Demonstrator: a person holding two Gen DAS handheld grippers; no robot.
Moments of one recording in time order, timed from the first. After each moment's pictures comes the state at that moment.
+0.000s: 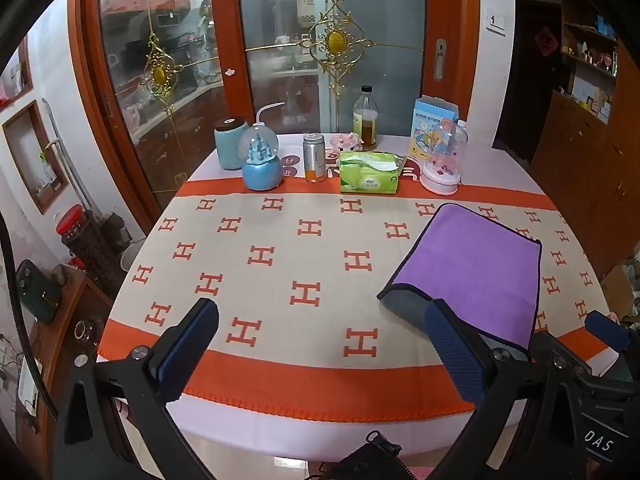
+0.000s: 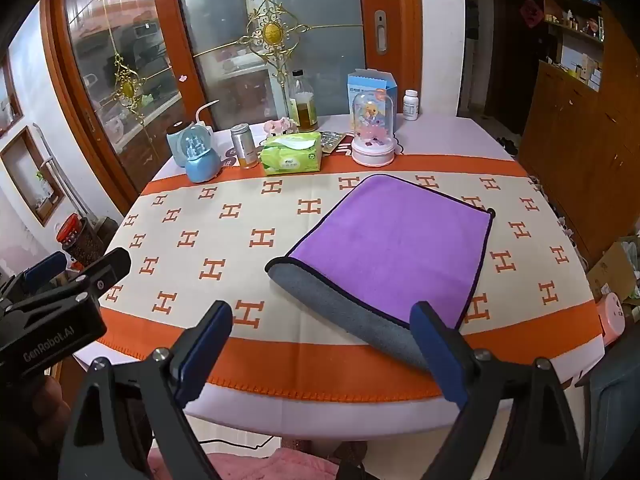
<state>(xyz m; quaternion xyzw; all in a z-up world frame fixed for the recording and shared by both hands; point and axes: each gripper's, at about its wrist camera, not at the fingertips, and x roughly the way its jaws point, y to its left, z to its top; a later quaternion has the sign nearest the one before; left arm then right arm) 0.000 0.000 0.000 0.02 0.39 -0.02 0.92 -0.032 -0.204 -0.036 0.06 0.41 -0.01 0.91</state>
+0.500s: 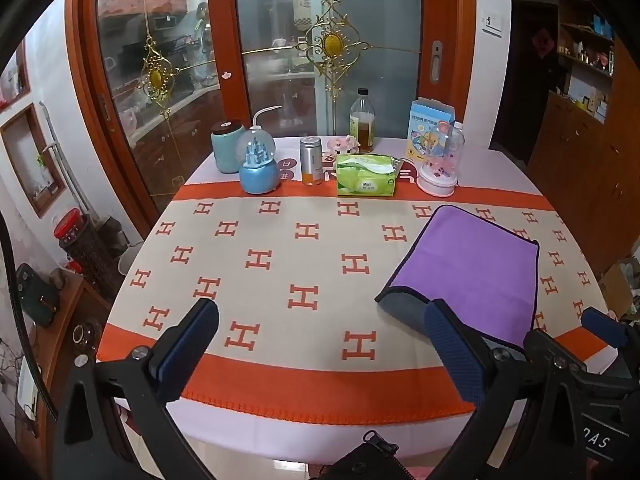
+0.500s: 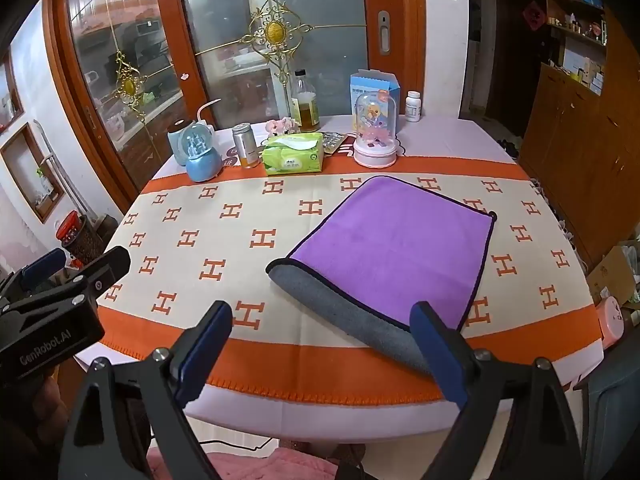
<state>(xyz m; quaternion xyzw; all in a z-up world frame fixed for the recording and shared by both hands) 0.006 0.005 -0.001 0.02 0.38 -0.02 0.92 -0.032 -0.201 -0.037 0.06 0.41 -0.01 0.91</state>
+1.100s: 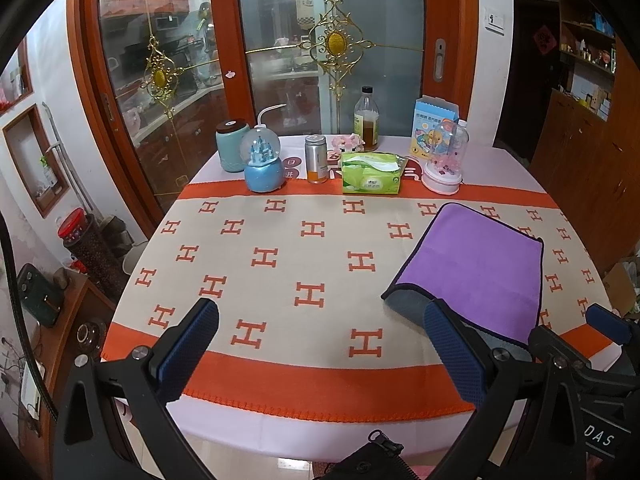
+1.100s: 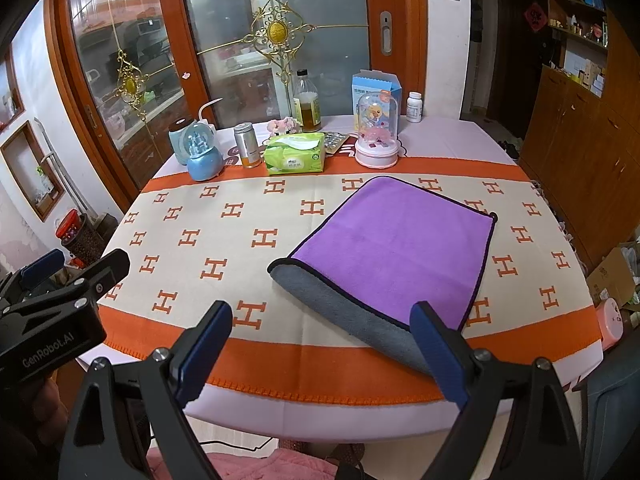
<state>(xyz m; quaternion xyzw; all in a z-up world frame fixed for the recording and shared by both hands) 0.001 0.005 -0.001 0.03 0.38 -0.01 0.92 -0.029 -0.198 -0.037 0.06 0.42 -0.01 0.91</state>
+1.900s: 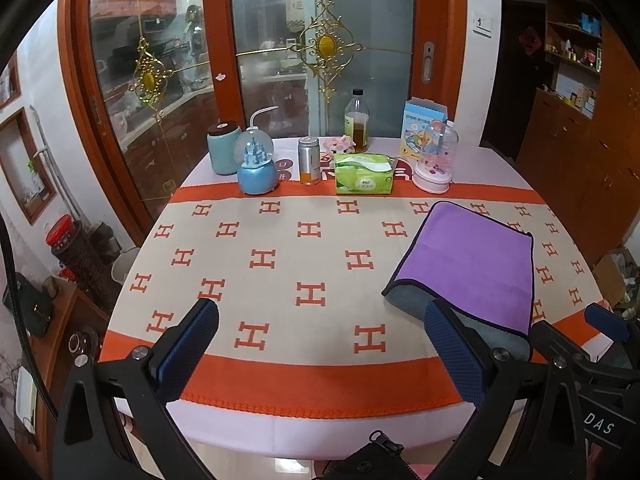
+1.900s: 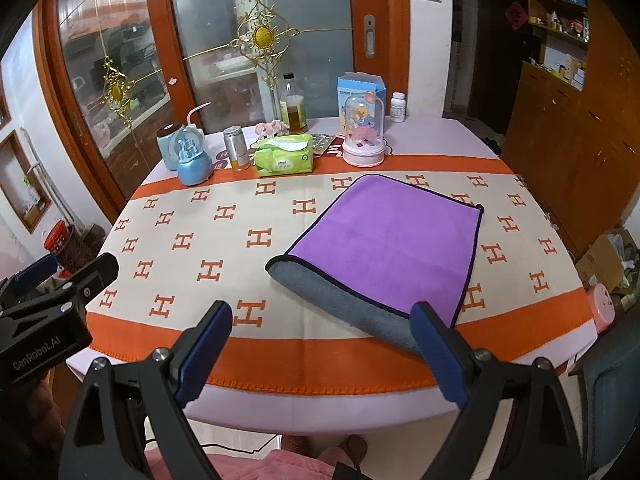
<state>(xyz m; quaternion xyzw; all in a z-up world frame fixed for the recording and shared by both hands) -0.003 0.024 0.000 0.03 0.38 -0.05 0.92 -0.044 -0.178 -0.036 0.07 0.41 -0.05 0.91</state>
